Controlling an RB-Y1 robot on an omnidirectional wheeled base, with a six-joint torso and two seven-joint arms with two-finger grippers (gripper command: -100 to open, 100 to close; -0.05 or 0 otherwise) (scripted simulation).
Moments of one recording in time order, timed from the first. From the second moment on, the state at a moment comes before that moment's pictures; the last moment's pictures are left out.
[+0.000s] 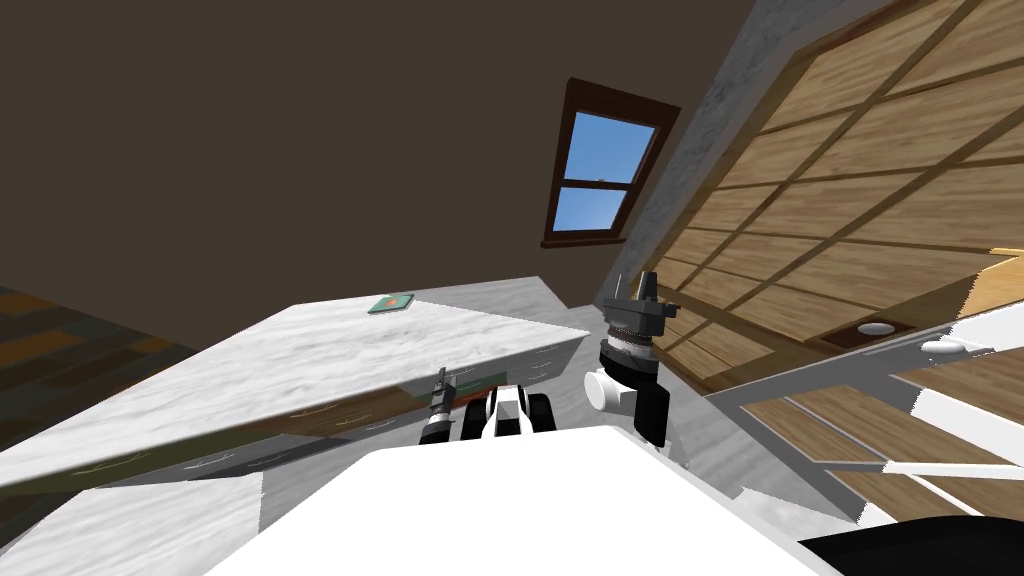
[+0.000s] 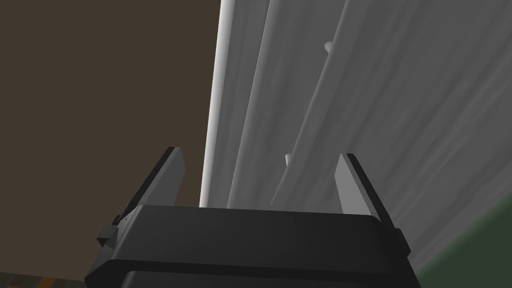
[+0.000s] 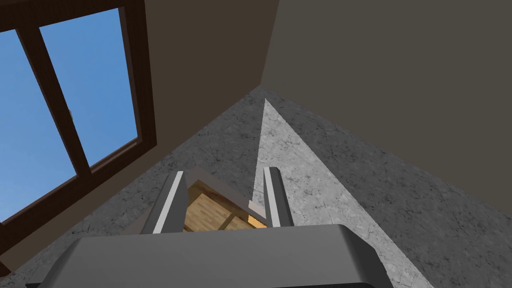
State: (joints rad) left arm 0.23 0.04 -0.07 -0.77 0.17 -1.00 0.14; right arm 0.46 0.04 -0.04 -2.35 -0.10 -0.61 -0.04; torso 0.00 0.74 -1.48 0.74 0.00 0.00
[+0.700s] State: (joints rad) left arm 0.24 0.05 -0.07 -0.78 0.17 -0.97 0.14; right arm 0.46 0.04 -0.04 -2.35 -0.10 -0.61 -0.04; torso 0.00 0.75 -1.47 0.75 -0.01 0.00
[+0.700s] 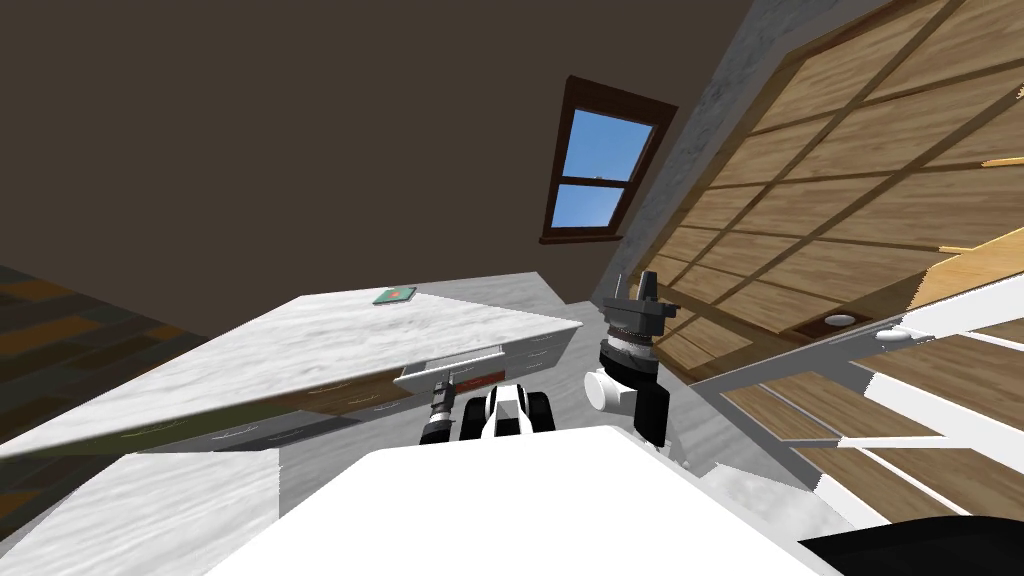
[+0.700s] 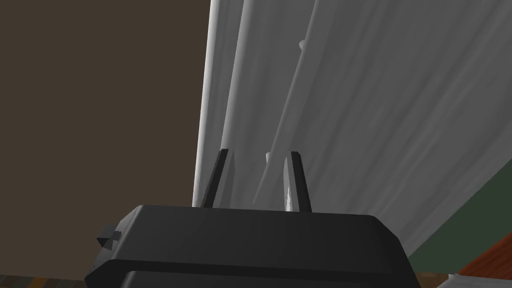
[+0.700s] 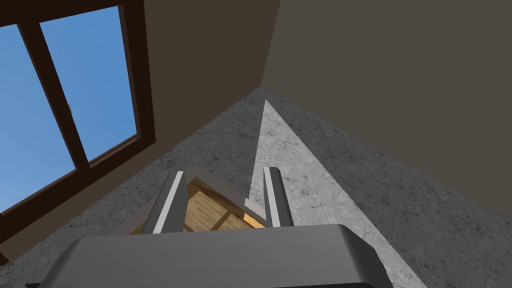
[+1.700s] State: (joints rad) left arm 0.24 0.02 -0.08 -0.78 0.18 -0.94 0.11; right arm 0.46 0.04 -0.04 -2.35 -0.10 -0.61 -0.04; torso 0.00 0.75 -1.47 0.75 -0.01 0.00
